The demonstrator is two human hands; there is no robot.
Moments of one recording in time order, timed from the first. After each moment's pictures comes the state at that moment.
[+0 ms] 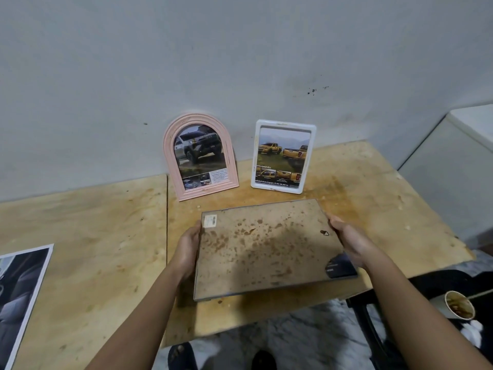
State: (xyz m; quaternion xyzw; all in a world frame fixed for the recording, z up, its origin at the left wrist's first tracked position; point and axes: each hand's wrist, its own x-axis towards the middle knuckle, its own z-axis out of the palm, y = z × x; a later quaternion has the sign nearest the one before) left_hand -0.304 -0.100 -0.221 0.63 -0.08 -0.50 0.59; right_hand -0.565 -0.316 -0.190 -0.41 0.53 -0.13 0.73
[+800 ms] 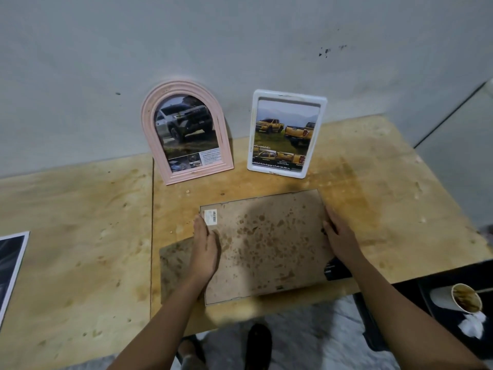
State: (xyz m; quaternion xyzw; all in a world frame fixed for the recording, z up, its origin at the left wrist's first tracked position) left_hand -0.348 -0.121 -0.270 0.83 -0.25 -0.30 0.40; right_hand -0.566 -0.333 -0.273 -0.73 0.51 -0.11 0.44
